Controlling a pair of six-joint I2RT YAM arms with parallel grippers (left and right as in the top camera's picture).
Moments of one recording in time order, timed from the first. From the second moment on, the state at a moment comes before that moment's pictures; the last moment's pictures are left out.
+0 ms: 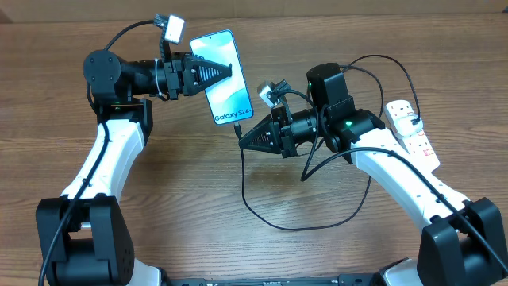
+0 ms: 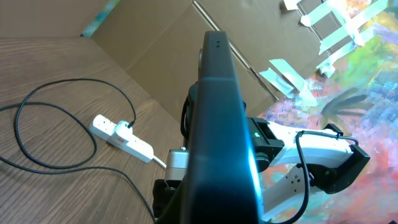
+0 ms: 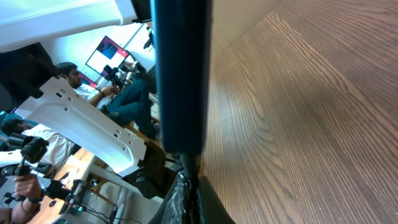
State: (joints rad) left arm 0.01 1.69 1.14 0.96 1.51 -1.22; right arm 0.43 1.63 1.14 -0.21 -1.28 0.07
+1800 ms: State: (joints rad) left arm -0.01 1.69 1.14 0.81 1.49 -1.08; right arm 0.43 1.62 1.15 -0.29 -1.12 0.07
